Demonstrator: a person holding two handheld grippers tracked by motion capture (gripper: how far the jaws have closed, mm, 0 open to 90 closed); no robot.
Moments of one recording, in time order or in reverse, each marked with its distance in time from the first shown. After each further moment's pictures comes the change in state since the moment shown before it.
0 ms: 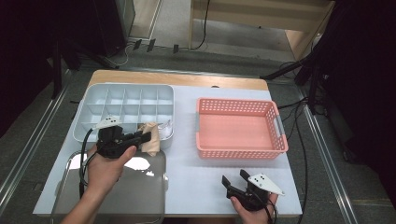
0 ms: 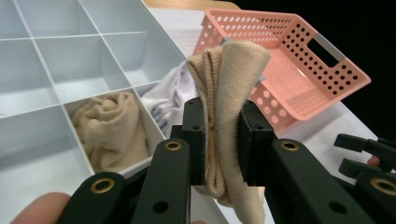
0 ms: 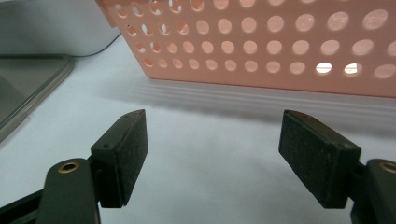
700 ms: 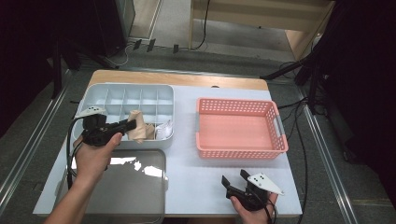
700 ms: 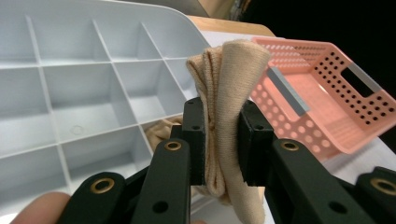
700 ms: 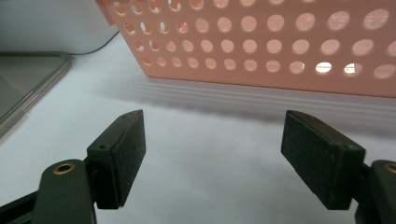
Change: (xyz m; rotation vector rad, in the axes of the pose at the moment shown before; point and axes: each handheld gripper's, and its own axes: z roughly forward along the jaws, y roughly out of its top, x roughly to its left) left arm 0.040 0.018 -0.011 -0.052 0.084 -0.053; right arm 0.001 0.001 0.001 0.008 -0.007 -0.009
